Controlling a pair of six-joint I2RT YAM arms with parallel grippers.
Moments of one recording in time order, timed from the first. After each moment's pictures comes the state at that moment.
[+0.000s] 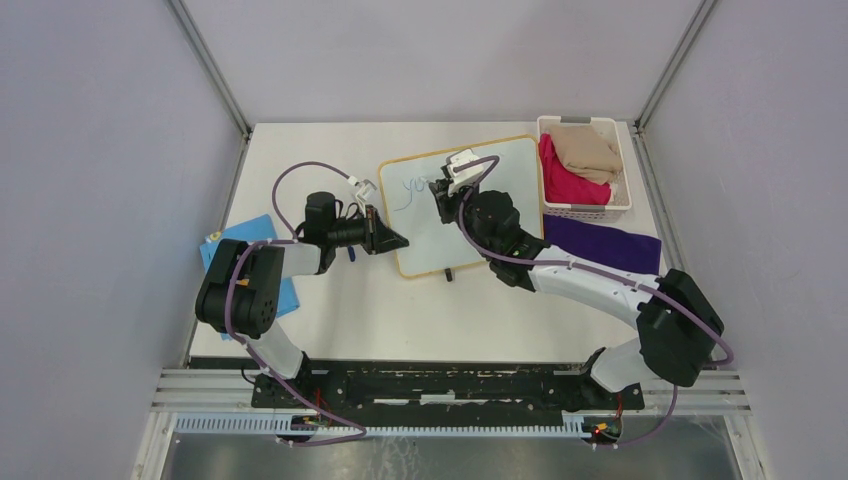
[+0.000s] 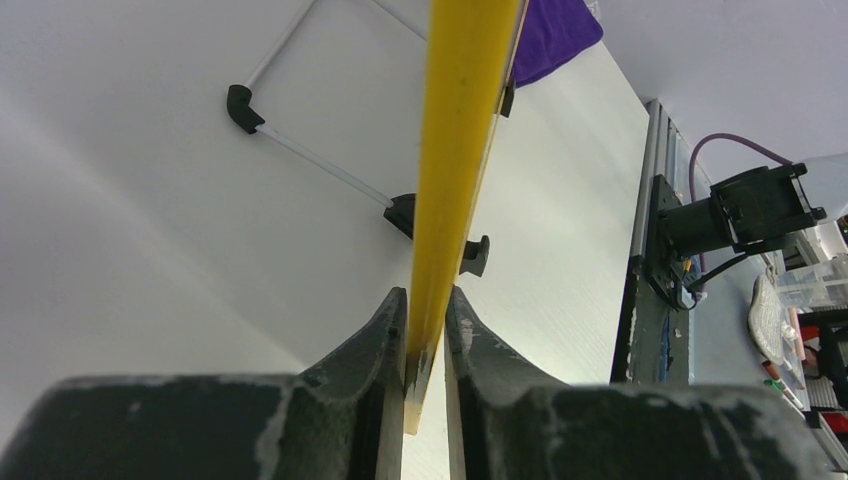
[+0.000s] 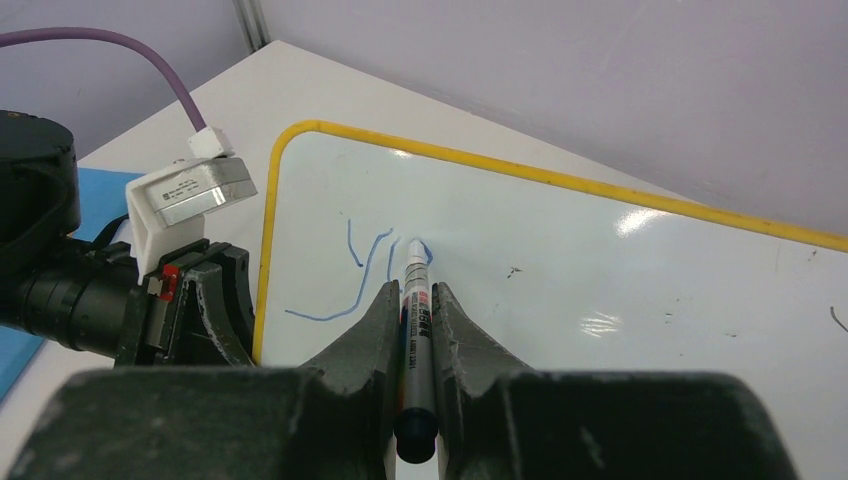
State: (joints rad) left arm -0.19 1.67 0.66 0.58 1.00 -0.30; right arm 0.84 1.46 0.95 0.49 0.33 -0.02
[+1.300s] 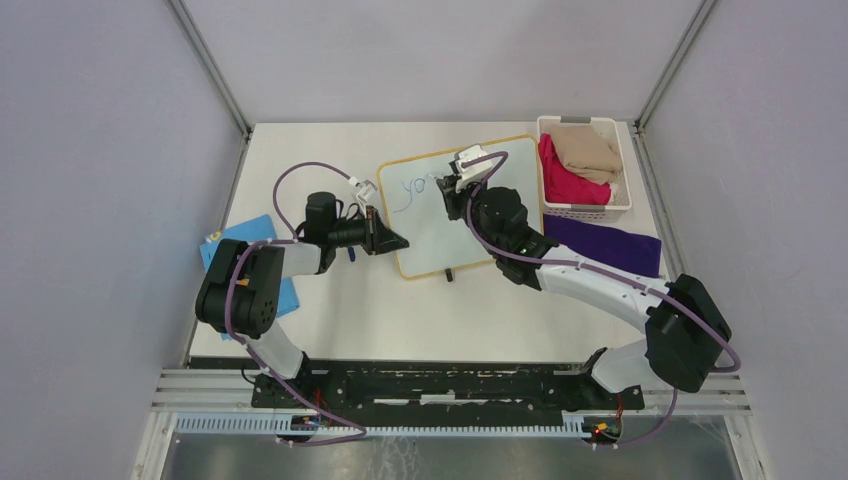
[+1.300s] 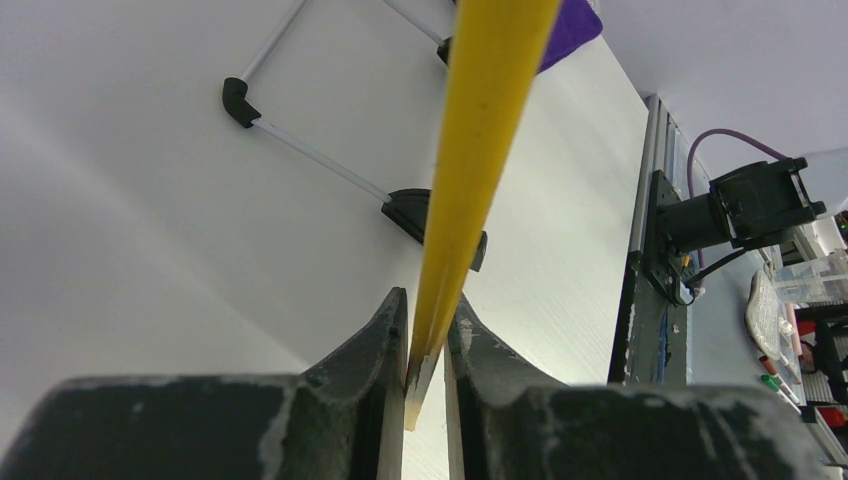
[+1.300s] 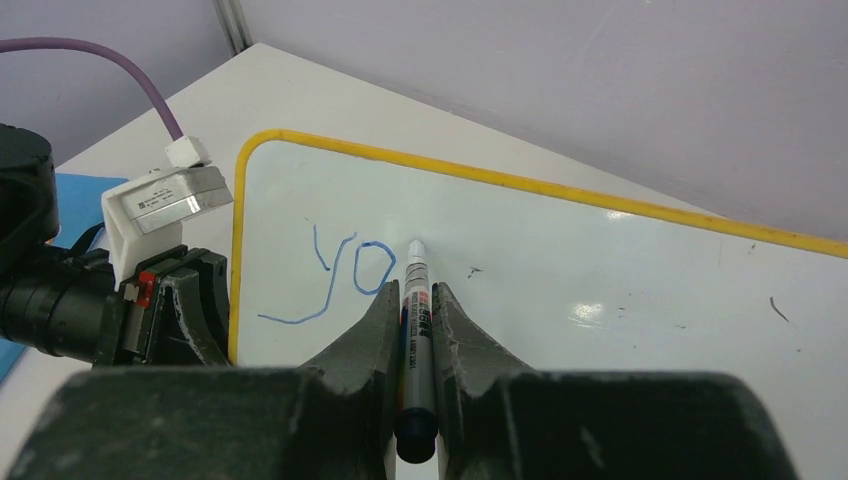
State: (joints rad) left arm -0.19 1.67 0.66 0.56 1.00 -0.29; right arm 0.82 1.42 0.95 0.45 0.32 -0.02
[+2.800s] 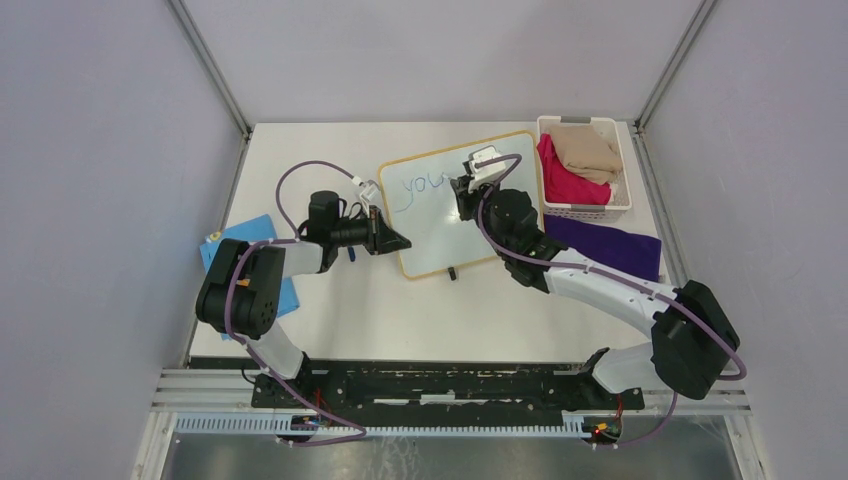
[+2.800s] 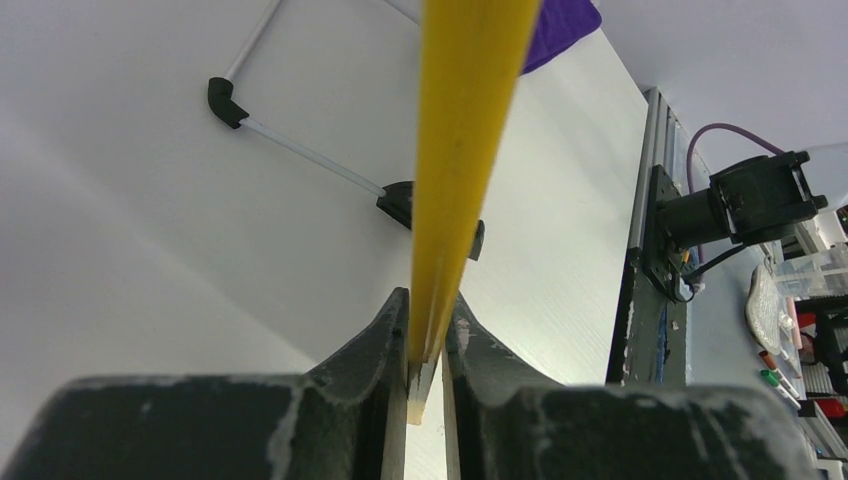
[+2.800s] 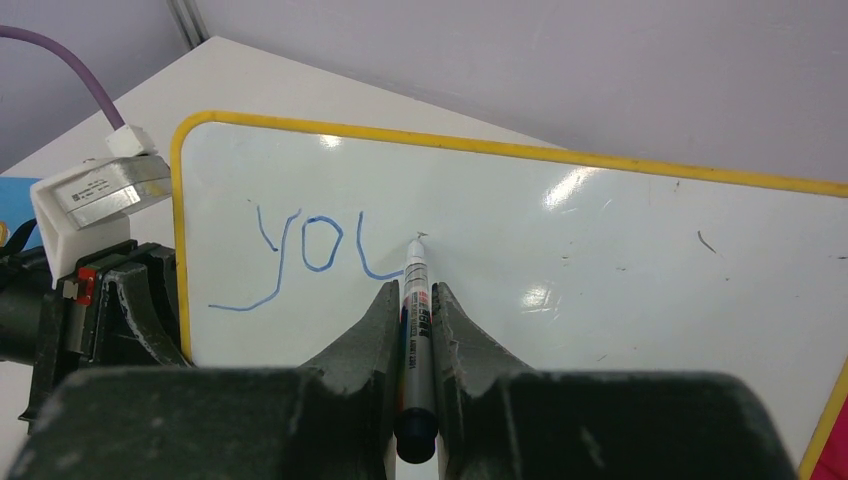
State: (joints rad) left arm -0.20 1.67 0.67 0.53 1.00 -0.27; right arm 0.77 1.37 0.88 0.46 0.34 -0.01
